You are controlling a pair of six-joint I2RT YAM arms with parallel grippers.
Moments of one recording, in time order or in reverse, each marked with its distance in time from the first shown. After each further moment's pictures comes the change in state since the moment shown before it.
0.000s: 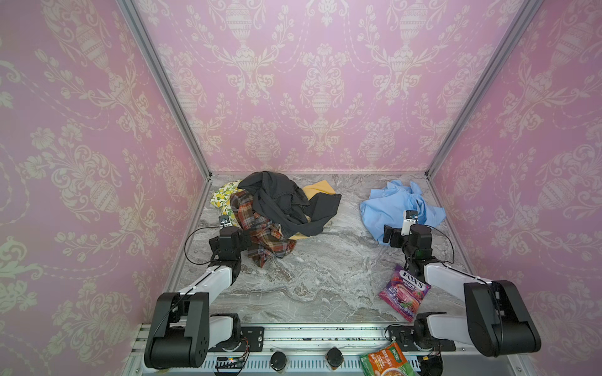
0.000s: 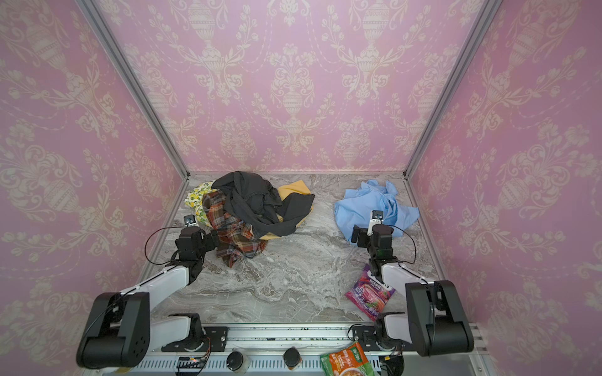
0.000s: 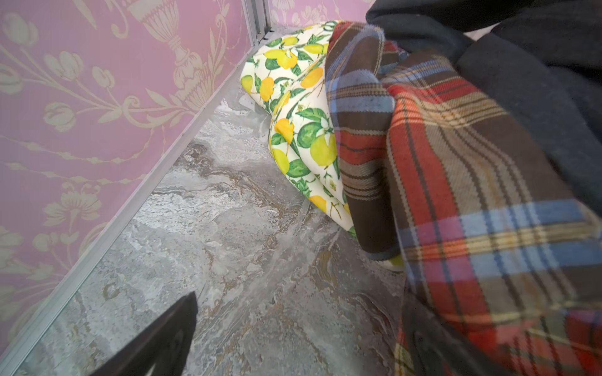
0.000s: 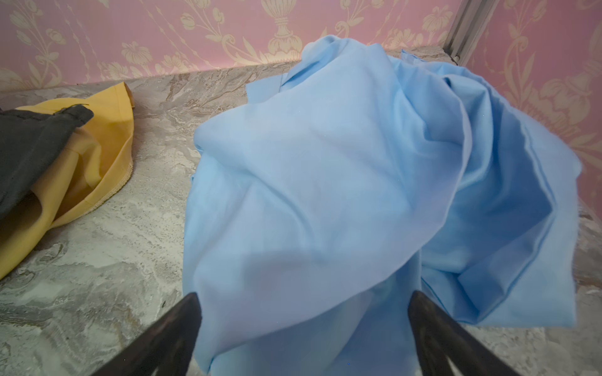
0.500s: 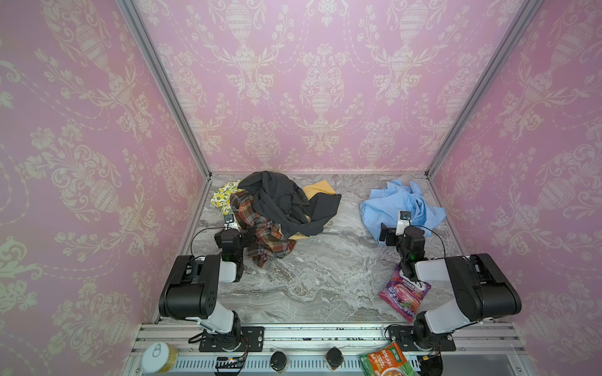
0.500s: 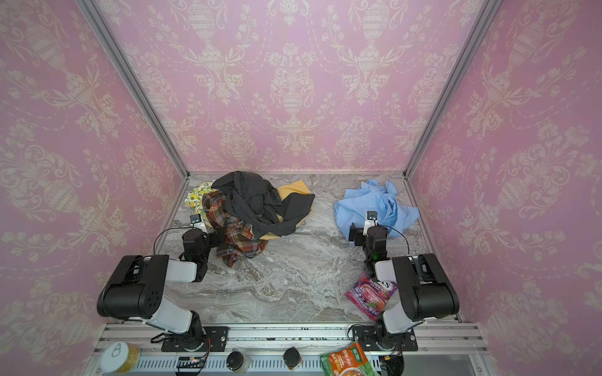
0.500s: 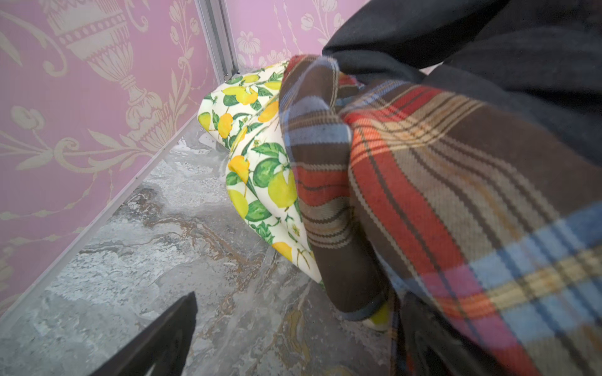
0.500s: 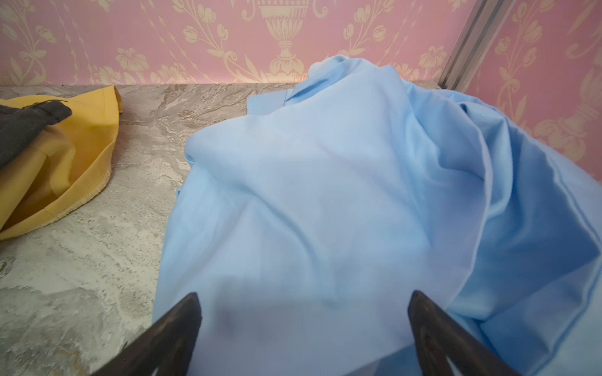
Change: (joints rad) left arm 0.013 0.320 -0.050 0.521 0.088 0.059; right arm 0.011 0.203 -0.032 0.351 0.050 -0.058
